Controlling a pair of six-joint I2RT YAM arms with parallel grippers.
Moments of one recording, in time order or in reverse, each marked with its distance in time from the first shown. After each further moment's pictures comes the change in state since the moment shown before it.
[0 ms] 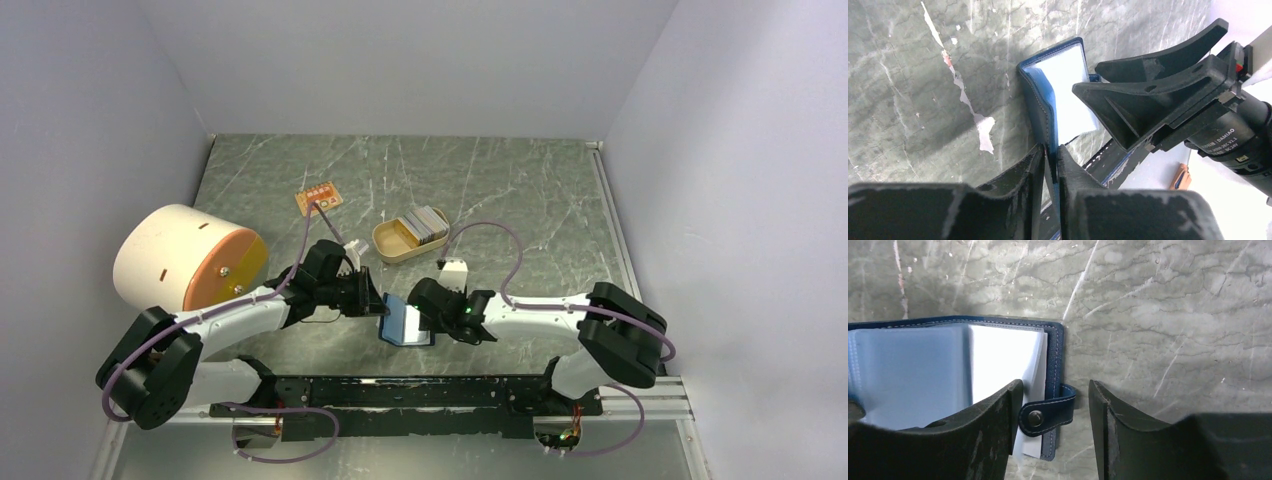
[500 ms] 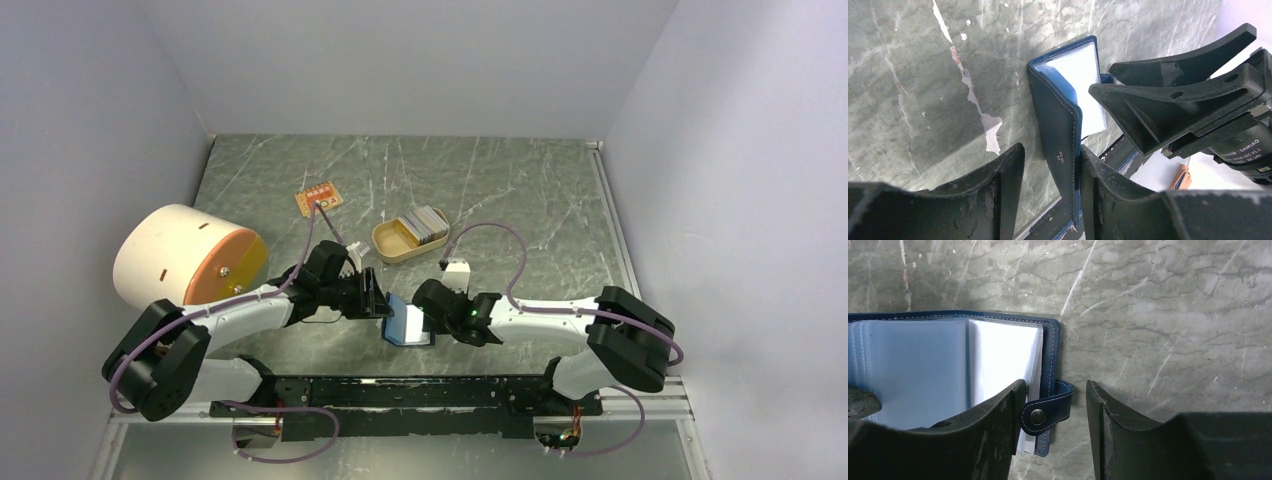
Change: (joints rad) left arm 0.000 0.040 0.000 0.008 -0.002 0.001; right arm 0.000 -0.053 -0.048 0.024 -0.001 -0.024
